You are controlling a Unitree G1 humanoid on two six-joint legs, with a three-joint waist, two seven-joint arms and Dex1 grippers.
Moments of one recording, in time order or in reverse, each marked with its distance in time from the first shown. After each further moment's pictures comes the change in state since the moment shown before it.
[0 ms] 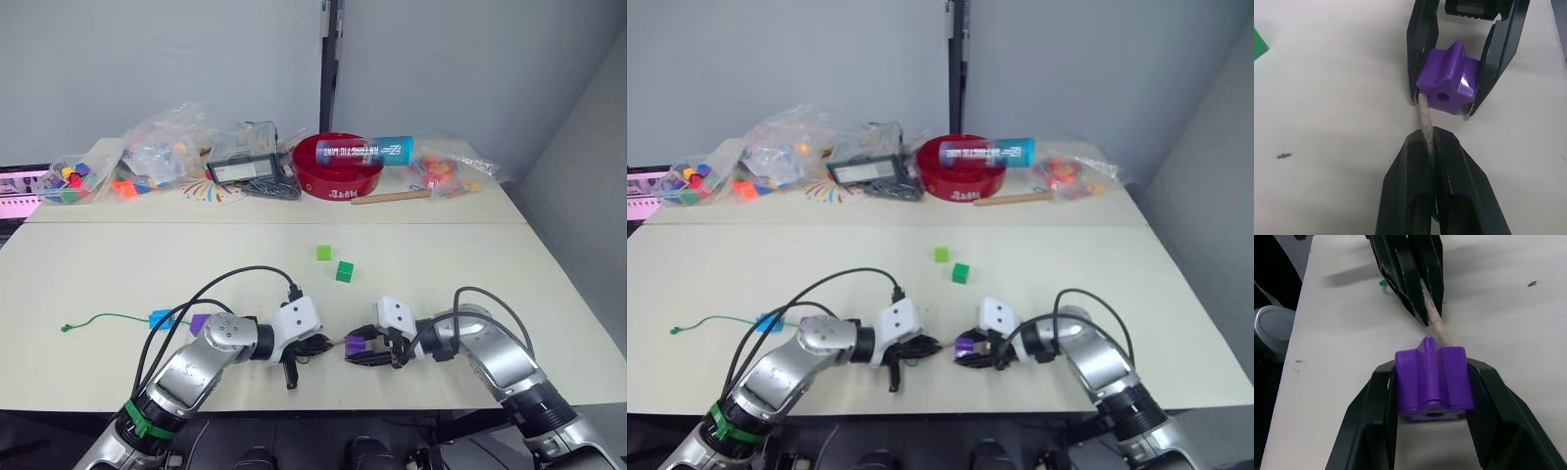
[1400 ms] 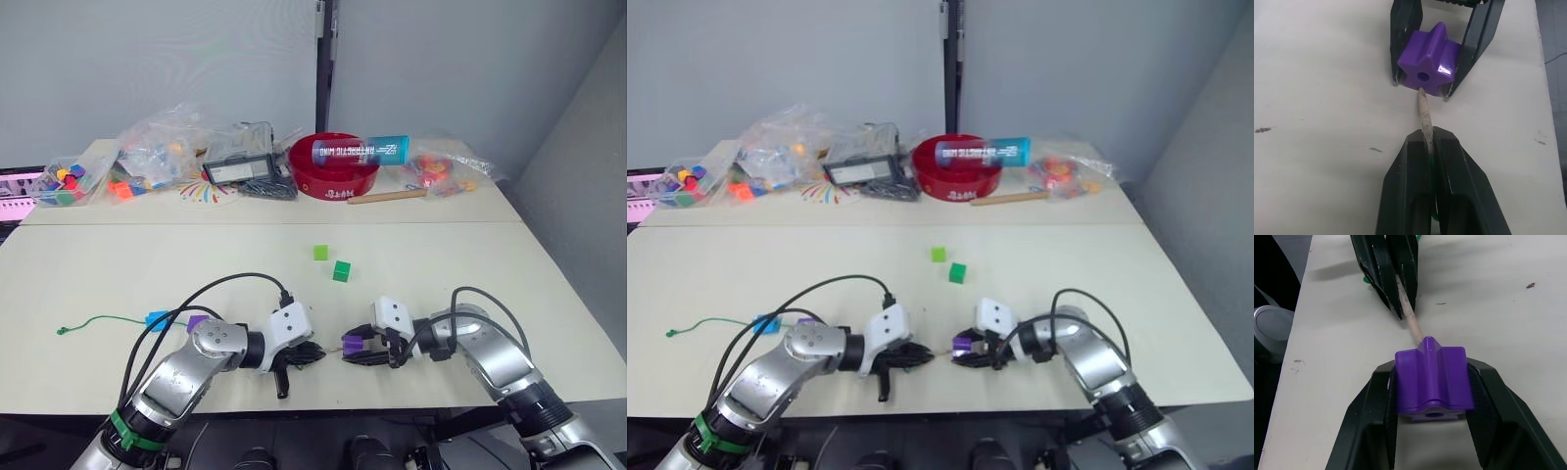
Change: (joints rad) left arm 0.068 0.060 0.063 -0.087 -0.025 0.064 -0.028; right arm -0.007 0.016 0.006 0.014 -0.014 -0.016 0.000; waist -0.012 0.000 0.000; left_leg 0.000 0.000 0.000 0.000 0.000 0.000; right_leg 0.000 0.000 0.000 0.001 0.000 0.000
